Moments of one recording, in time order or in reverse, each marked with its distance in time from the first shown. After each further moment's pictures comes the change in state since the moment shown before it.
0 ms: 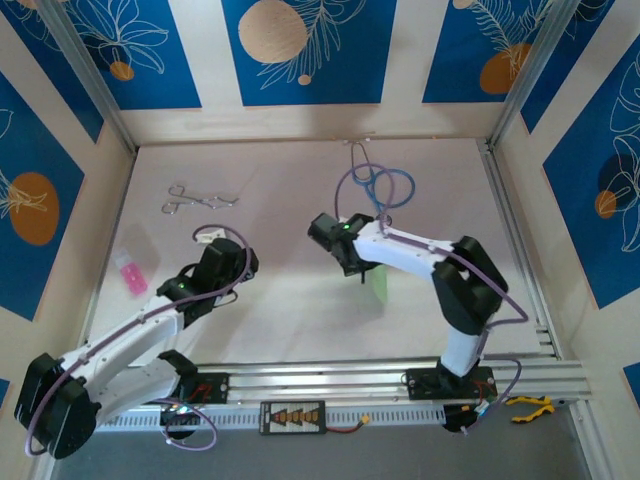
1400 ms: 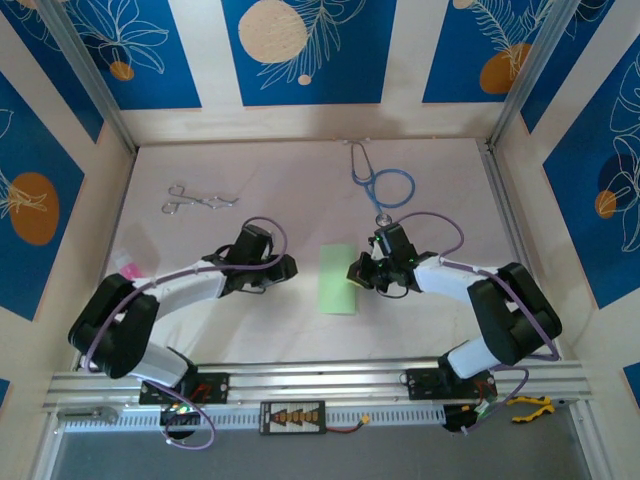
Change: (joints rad) left arm 0.013 0.509 0.110 0.228 0.535 0.010; right arm -0.355 -0.325 -0.678 0.953 -0.986 0.282
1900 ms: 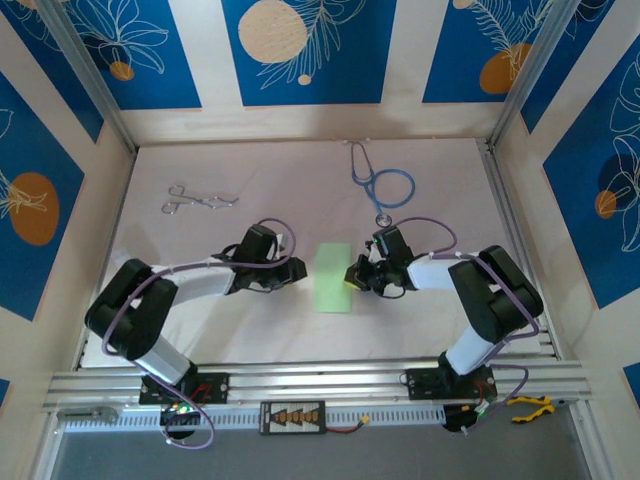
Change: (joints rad) left arm 0.000 0.120 0.008 0.138 0.201 -0.032; right arm -0.013 0.150 -0.013 0.148 -0.079 0.016
